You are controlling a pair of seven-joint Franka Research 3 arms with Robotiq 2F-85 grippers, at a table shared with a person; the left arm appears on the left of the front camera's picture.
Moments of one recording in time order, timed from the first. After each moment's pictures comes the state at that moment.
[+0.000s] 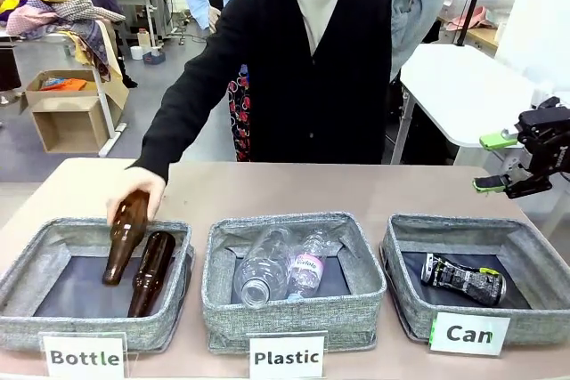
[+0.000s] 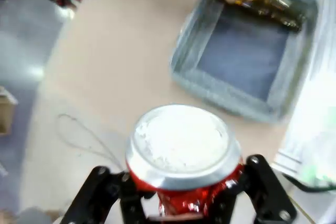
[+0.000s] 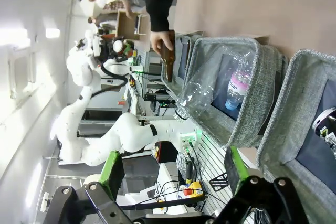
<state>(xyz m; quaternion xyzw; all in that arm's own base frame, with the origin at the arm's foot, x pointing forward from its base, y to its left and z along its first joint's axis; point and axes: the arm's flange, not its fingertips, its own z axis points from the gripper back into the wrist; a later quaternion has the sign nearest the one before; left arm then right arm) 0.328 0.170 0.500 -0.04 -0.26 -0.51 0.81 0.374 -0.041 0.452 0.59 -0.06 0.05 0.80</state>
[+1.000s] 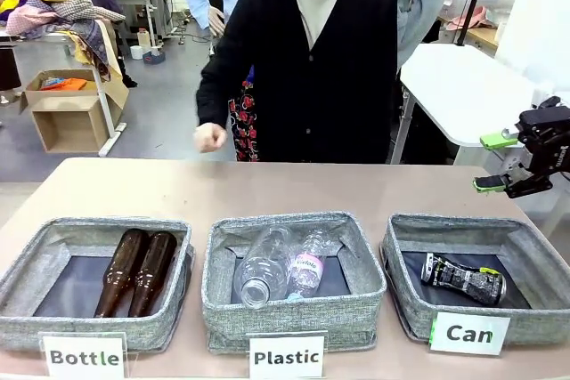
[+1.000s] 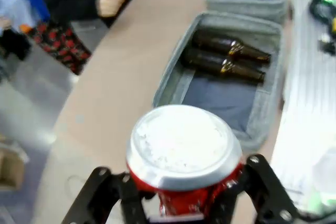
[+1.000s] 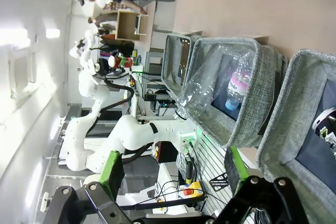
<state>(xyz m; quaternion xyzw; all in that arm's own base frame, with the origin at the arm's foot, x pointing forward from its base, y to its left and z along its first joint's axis) 0.272 0.184 0.485 -0.12 -0.40 -0.54 0.73 0.374 -0.041 0.452 0.59 -0.06 0.05 0.80</state>
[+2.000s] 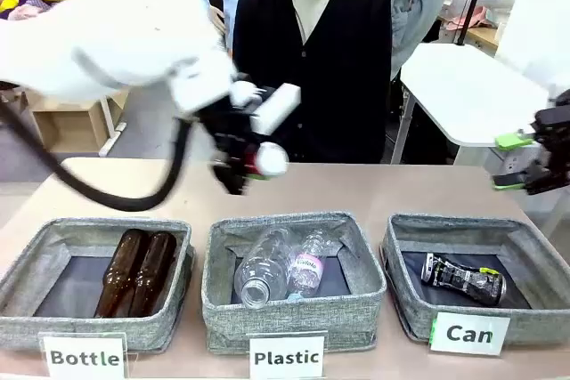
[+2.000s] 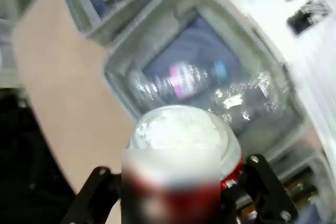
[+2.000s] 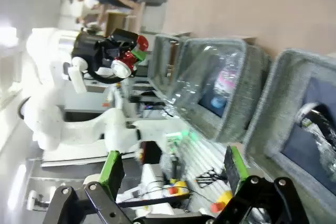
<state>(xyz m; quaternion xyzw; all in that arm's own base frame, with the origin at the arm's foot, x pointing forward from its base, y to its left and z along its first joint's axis) 0.418 -0.344 0.502 -0.11 -0.19 -0.86 0.45 0.355 -0.065 0.477 0.54 -0.09 0.06 0.83</state>
